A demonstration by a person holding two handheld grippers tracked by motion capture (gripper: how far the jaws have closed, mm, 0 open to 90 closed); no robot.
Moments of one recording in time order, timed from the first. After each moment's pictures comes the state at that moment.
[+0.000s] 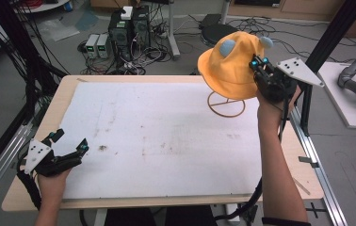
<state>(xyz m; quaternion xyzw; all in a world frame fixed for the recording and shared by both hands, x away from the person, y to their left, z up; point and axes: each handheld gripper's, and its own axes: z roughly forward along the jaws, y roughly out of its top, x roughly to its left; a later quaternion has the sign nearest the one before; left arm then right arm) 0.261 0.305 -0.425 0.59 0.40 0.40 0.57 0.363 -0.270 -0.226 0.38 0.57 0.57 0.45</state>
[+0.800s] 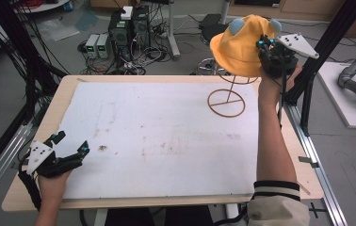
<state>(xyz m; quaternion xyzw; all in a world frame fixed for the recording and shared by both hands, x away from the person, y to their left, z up) 0.261 0.306 -0.432 0.61 0.40 0.39 0.56 0.429 -0.284 -0.211 0.43 0.55 0.53 0.48</state>
